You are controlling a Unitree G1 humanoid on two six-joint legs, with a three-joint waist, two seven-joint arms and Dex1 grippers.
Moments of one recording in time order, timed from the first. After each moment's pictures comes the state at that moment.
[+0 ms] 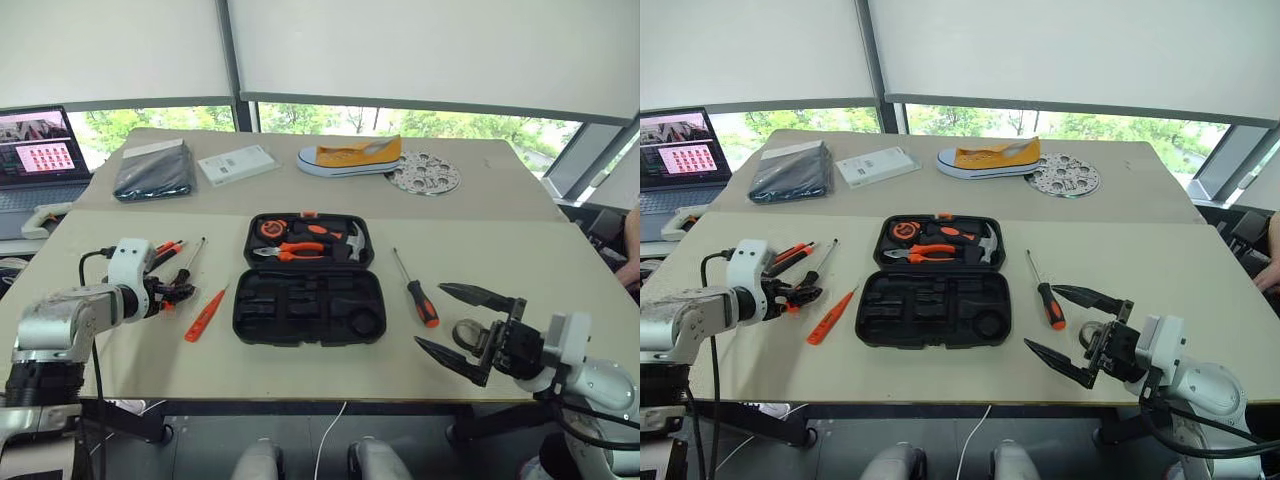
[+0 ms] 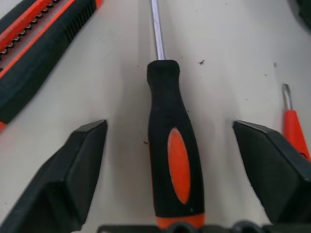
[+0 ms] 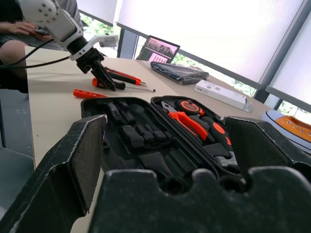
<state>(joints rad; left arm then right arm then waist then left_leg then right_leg) -0.43 0.79 0.16 0.15 -0.45 0.96 -0.47 0.14 -0.62 -0.22 -0.35 0.60 -0.17 1.05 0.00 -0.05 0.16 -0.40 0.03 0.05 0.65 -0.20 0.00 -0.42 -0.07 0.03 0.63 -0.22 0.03</state>
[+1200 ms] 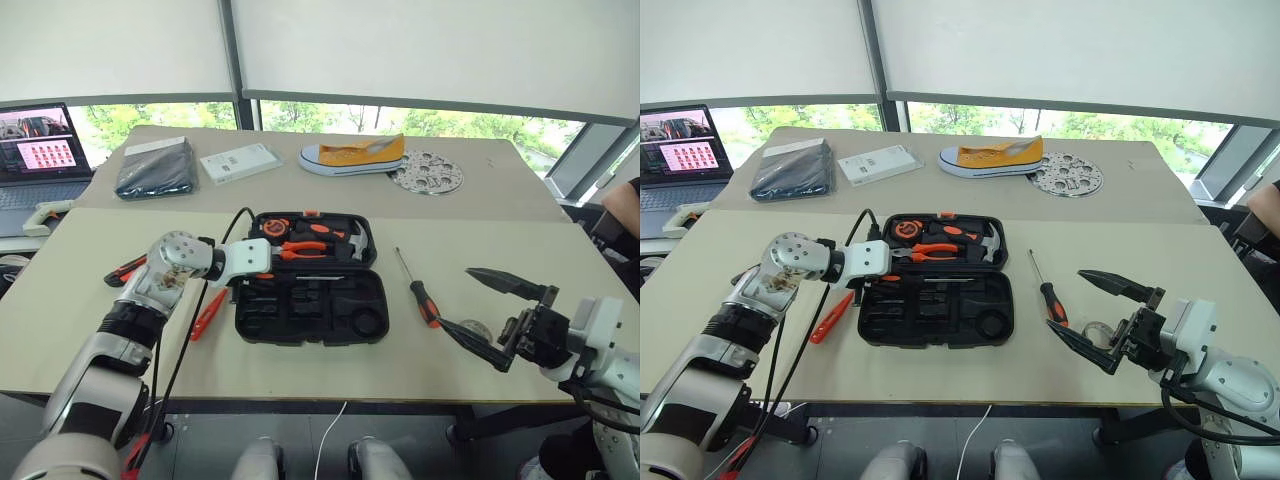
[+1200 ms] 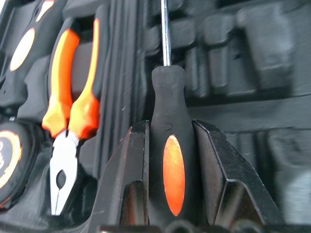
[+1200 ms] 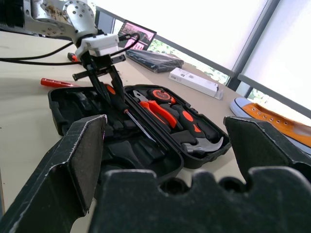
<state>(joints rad) -0.82 0.62 -0.33 0.58 0.10 -0.18 -1.18 0.16 -0.66 -0.34 -0.37 0.61 -0.10 1.00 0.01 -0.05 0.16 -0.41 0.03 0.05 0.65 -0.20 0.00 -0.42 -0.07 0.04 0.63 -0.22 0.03</state>
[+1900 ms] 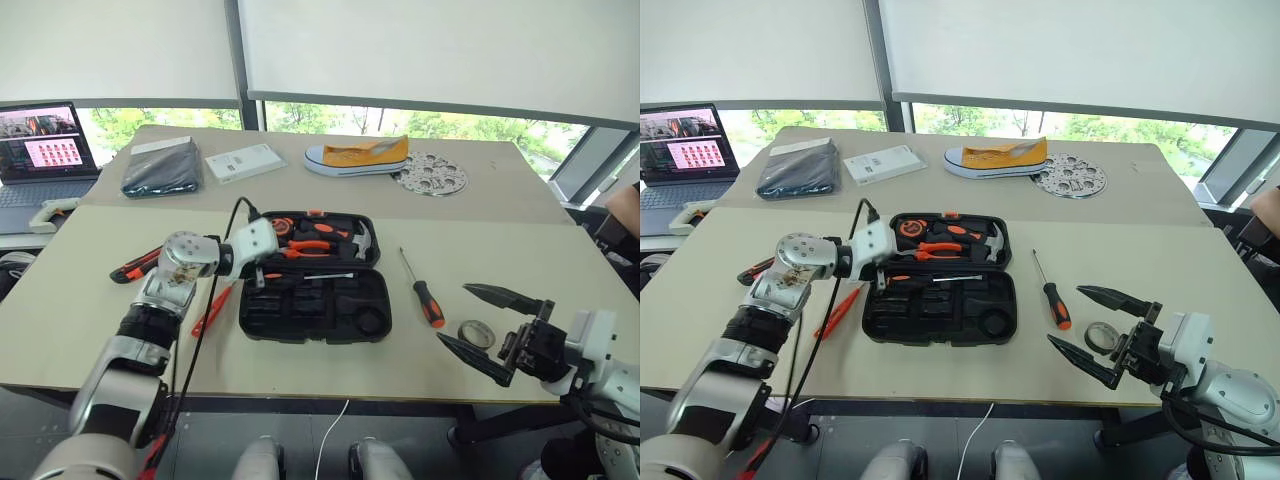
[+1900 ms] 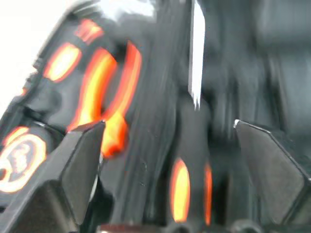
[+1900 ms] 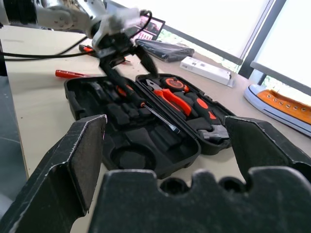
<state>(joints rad) -0.77 0.52 -0.14 0.40 -0.13 0.15 -1.15 0.21 -0.66 -0.34 -0.37 0.61 -0.10 1.02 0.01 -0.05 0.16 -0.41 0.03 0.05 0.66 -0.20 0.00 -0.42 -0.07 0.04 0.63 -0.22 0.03</state>
